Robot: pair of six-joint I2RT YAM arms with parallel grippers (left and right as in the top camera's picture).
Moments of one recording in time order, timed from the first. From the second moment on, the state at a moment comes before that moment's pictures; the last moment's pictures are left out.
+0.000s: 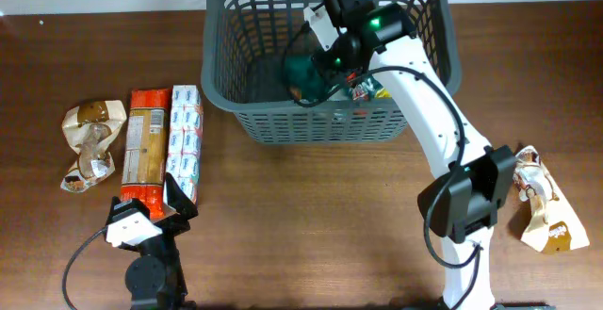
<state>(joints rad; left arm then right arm) 0.07 0.01 0.02 -0.06 -0.29 -0.23 0.43 2.18 2.26 -1.17 -0.02 -0.20</state>
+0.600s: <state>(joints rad) 0.07 0.01 0.02 -0.06 -0.29 -0.23 -0.11 1.68 2.34 -1.19 0.16 -0.17</state>
